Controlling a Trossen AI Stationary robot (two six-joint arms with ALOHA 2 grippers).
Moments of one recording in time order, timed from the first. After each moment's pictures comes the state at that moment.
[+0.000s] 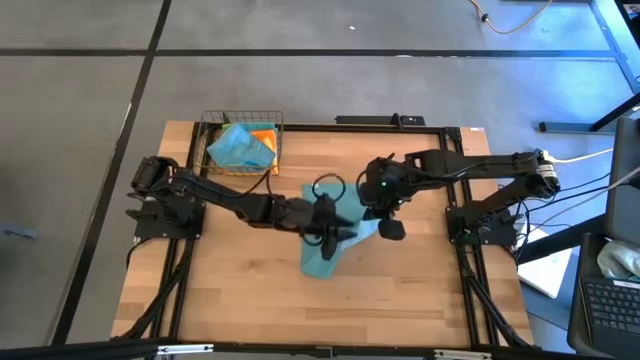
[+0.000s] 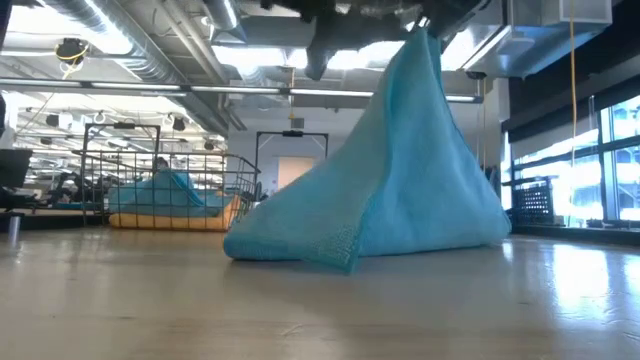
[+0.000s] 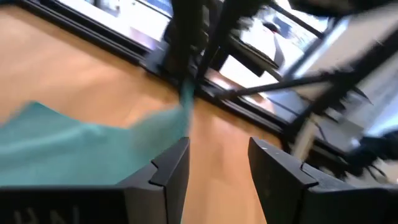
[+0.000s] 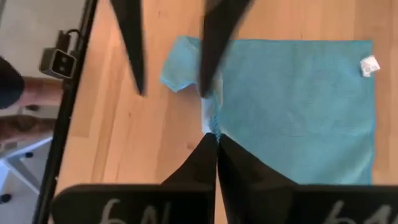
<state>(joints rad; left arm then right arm) -0.18 1.70 1.15 0.26 -0.18 -0.55 0.02 1.44 1.39 -0.96 -0.24 0.01</state>
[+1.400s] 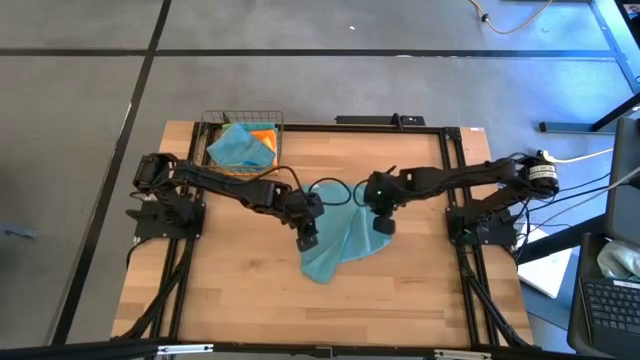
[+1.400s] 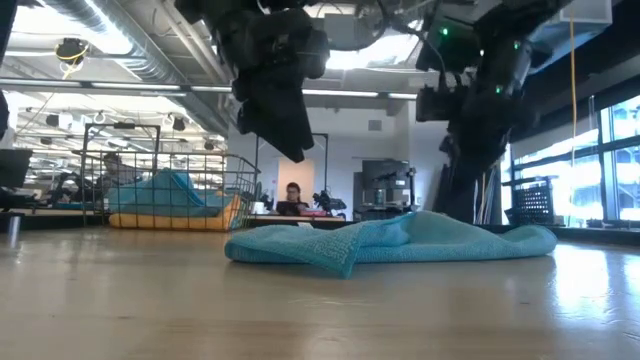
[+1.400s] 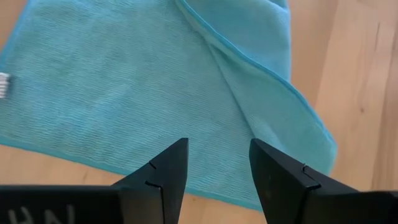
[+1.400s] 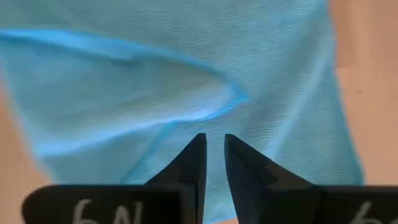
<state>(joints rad) -0.07 1.70 1.19 -0.49 -0.01 -0.44 -0.12 1.44 0.81 -0.51 -0.01 0.04</state>
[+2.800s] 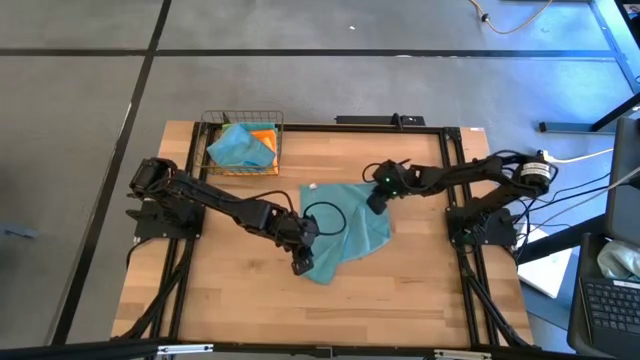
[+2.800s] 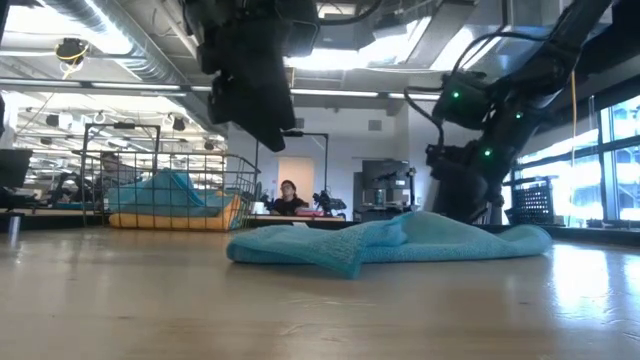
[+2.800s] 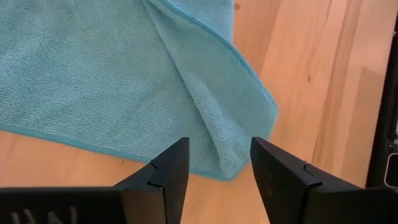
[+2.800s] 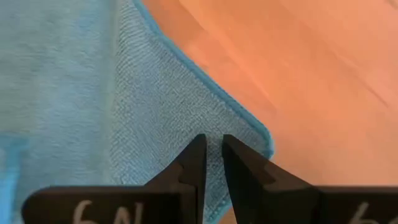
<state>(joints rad) -0.24 1.70 1.19 -0.50 -0.03 -0.65 -0.33 1.51 0.53 -0.03 0.10 0.34</state>
